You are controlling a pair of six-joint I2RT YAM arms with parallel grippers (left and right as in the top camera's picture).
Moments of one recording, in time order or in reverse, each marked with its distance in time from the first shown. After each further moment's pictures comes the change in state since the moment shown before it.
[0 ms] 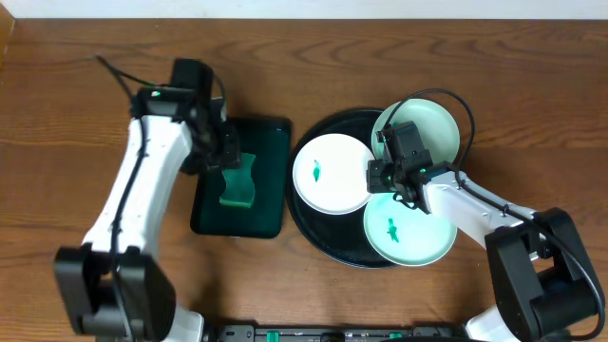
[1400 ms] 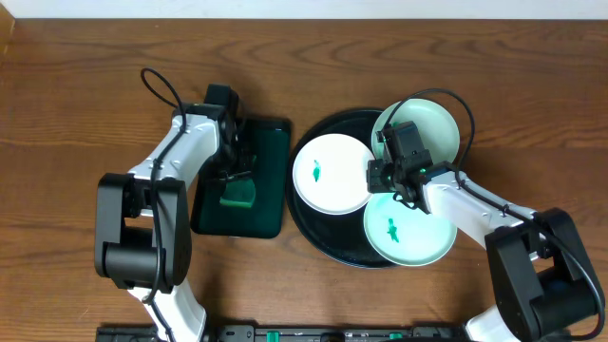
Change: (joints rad) left arm -0.026 0.247 -0.162 0.289 -0.064 -0.107; right arm 0.000 0.000 0.000 0.001 0.000 0.000
